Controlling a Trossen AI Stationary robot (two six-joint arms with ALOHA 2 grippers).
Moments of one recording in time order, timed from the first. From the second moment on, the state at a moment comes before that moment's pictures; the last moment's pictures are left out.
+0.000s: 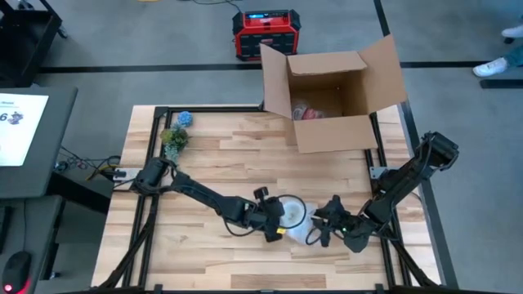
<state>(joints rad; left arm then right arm) -0.36 2.08 1.42 -0.24 -0.51 -0.43 0.77 1.46 0.52 0.17 0.98 1.14</state>
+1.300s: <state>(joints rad) -0.35 2.21 1.55 -0.09 -0.50 -0.44 0.75 1.28 0.52 -0.22 0.92 1.34</state>
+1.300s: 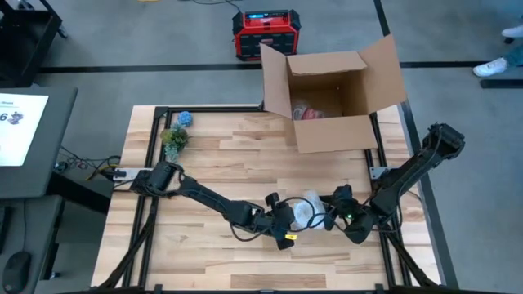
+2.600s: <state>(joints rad) -0.48 2.14 1.71 -0.47 -0.43 -0.52 0.60 1.19 0.52 -0.32 0.56 1.15</state>
